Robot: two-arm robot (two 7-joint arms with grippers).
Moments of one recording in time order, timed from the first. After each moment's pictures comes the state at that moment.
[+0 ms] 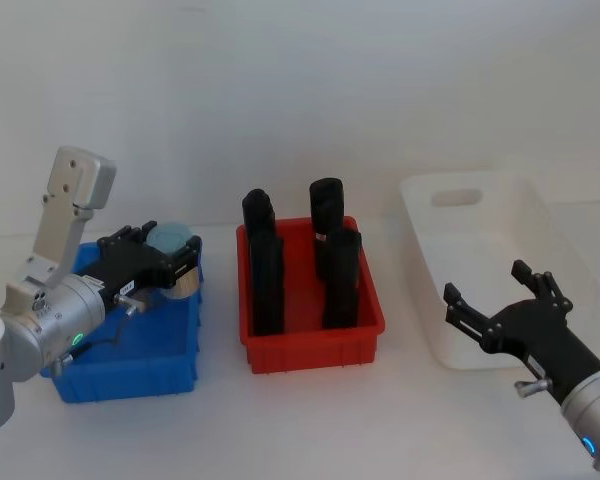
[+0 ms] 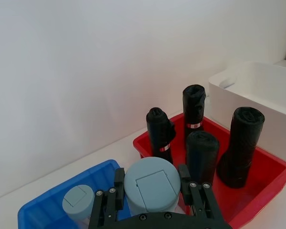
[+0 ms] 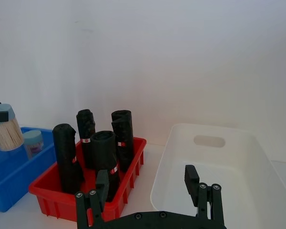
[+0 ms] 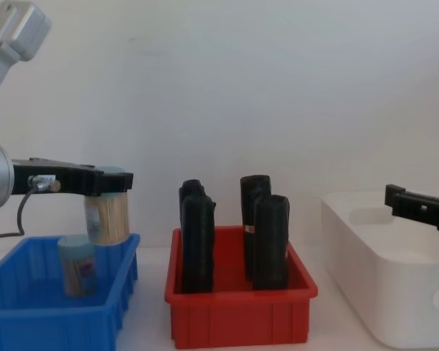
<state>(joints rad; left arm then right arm) -0.42 0.41 0.25 -1.45 -0.34 0.32 -0.29 -0.01 0.34 -0.23 -1.77 0.29 0.03 0.07</state>
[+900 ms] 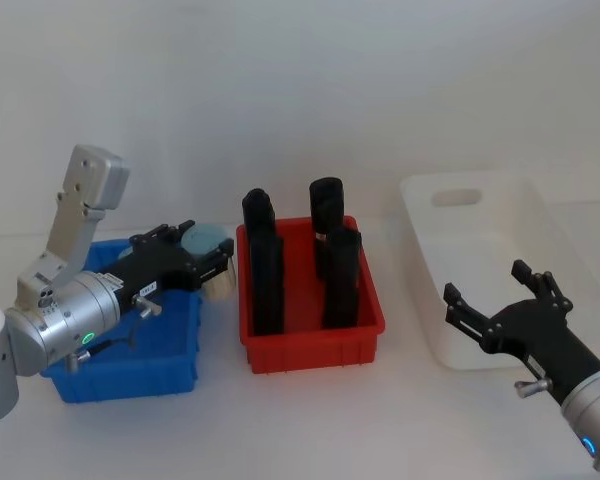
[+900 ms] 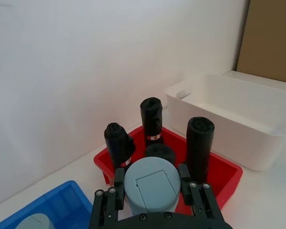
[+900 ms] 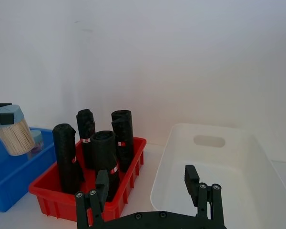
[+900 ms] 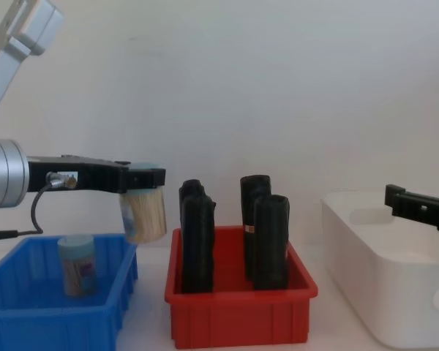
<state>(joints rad) -0.45 0.40 0.26 -1.39 -0.36 0.27 -0.48 -0.01 0.34 -0.23 -1.77 0.29 0.03 0.07</state>
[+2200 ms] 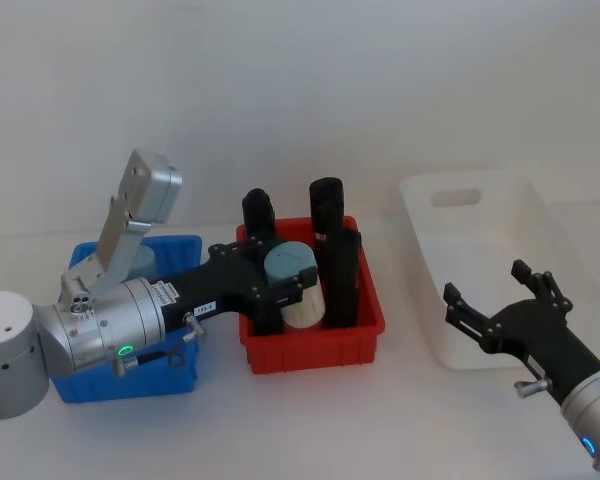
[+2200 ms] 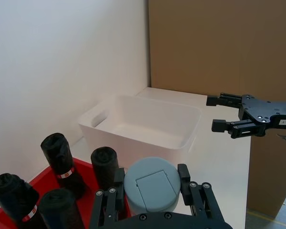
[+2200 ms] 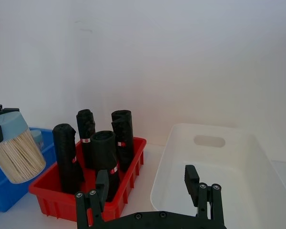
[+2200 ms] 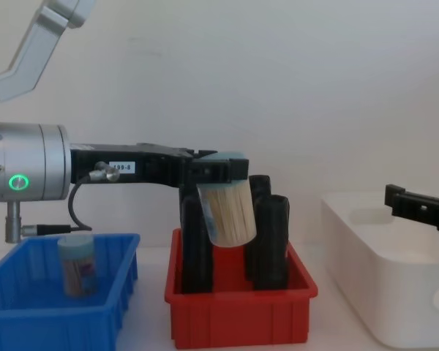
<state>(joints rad) -0.48 0.39 0.32 -1.41 -0.39 0.23 -0.79 -0.01 0.34 -0.23 -1.77 0.29 0.03 0.07</state>
